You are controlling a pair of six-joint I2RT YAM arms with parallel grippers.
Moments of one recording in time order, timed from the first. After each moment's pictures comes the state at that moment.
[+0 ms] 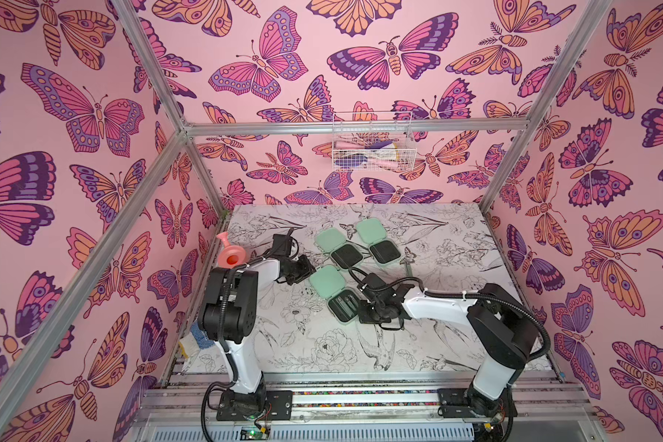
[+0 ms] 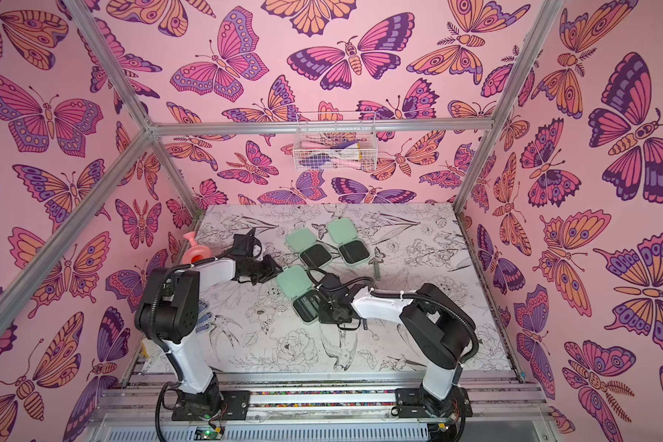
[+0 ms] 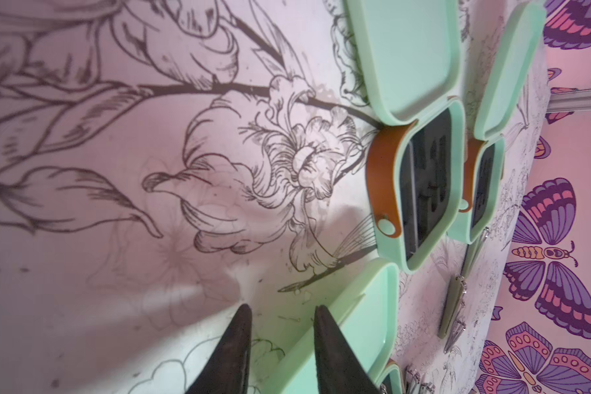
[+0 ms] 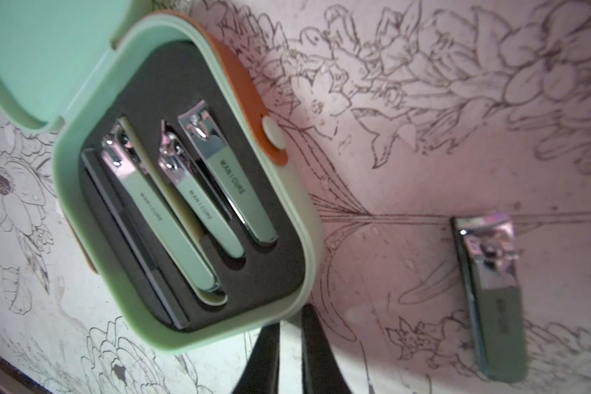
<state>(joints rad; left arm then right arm) -0.16 1.86 1.09 -0.24 0.46 -0.60 0.86 1.77 0.99 -0.35 -0.05 0.83</state>
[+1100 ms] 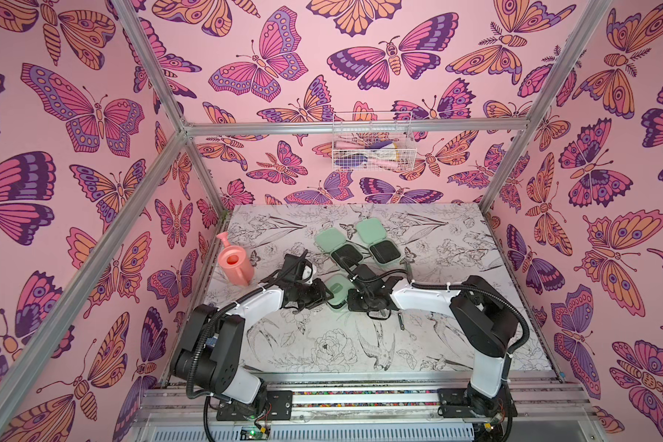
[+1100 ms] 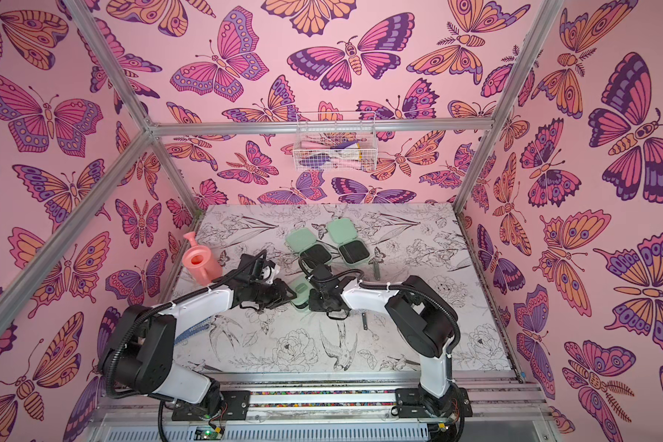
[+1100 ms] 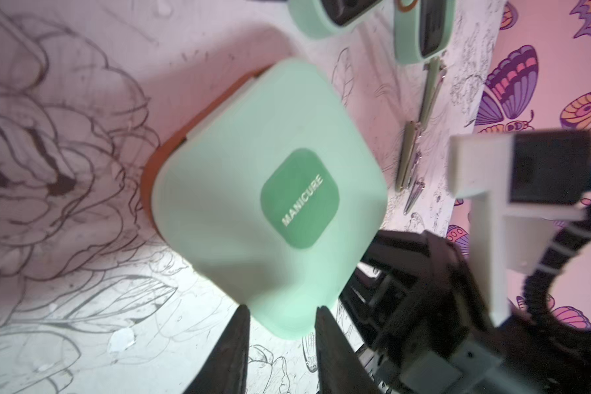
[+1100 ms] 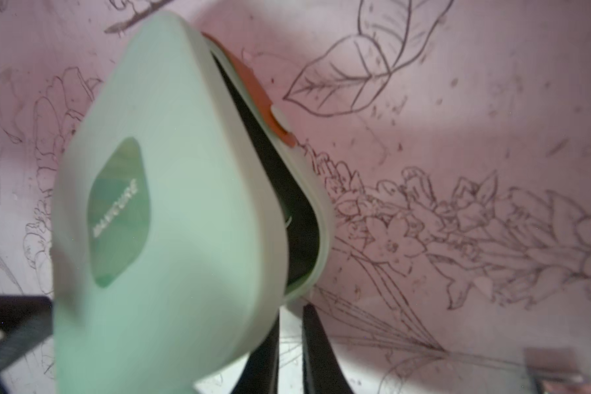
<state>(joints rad) -0.35 1.52 0.79 -0.29 0.55 -0.67 0.84 1.90 1.14 -0.29 0.00 0.82</state>
